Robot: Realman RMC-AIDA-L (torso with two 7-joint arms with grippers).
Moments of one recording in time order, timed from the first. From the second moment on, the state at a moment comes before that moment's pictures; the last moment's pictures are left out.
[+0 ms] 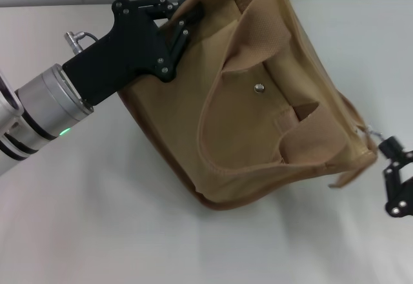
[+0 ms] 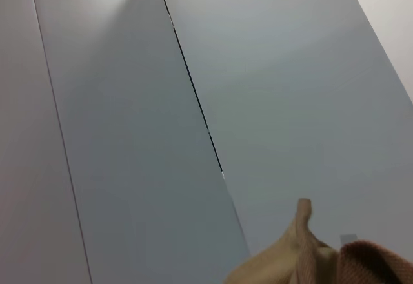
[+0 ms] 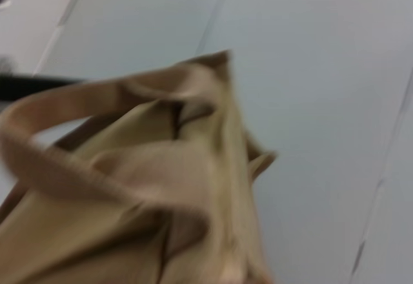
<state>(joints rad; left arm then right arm) -0.66 -2.08 0.60 0.09 1.50 1.68 -0.34 0.12 2.09 -0.30 0.07 -1.69 -1.77 -0.18</state>
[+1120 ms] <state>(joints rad) -0.65 -2.08 0.61 0.09 1.49 1.68 -0.34 0.26 2.09 -0.21 -0.13 -1.85 -1.51 0.19</state>
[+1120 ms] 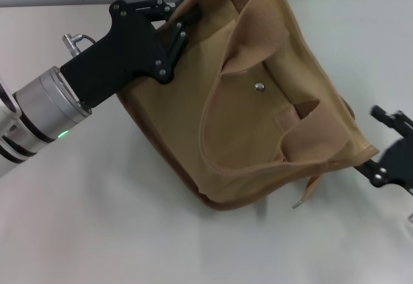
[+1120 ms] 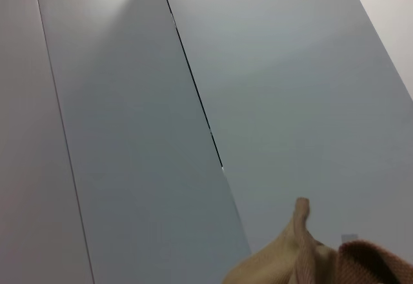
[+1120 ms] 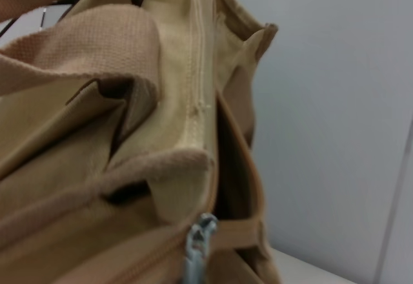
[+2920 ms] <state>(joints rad) -0.41 -2.08 0.78 -0.05 1.49 1.68 -0.21 0.52 2.09 -0.02 -0.06 -1.84 -1.51 0.12</state>
